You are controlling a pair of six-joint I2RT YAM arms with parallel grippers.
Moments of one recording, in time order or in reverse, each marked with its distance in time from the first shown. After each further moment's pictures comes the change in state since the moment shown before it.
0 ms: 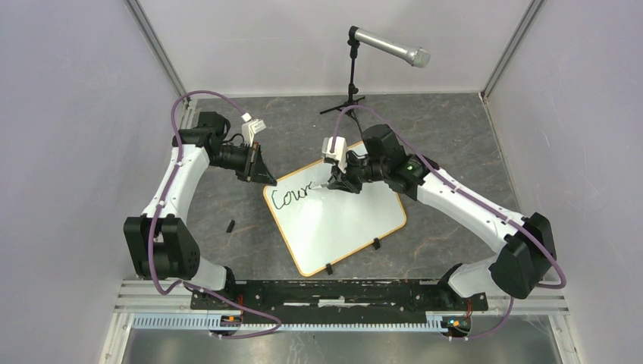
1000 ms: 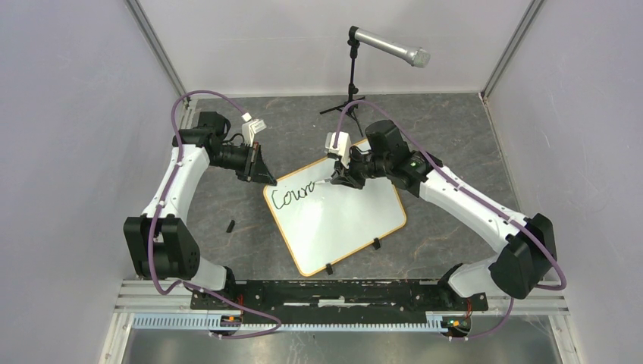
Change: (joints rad) left arm -0.003 0.000 0.000 0.004 -0.003 0.000; right arm -0.029 -0.006 0.016 -0.027 0.006 -0.022
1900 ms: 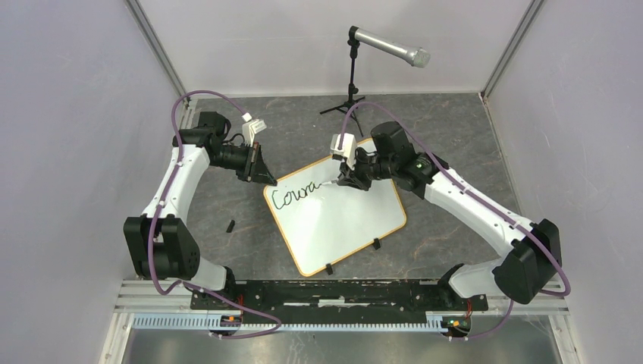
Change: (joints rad) left arm -0.002 0.000 0.000 -0.001 0.000 0.000; right arm -0.016 -0.038 -0.033 -0.037 0.004 -0.016
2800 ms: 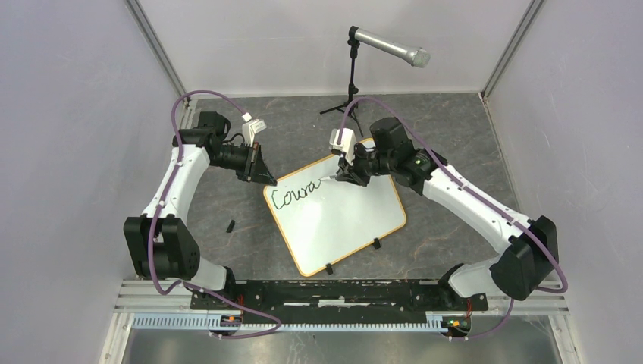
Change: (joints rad) left arm 0.000 0.000 0.000 0.001 -0.001 0.000; right arm -0.013 0.025 0.046 -0.003 0.008 0.008
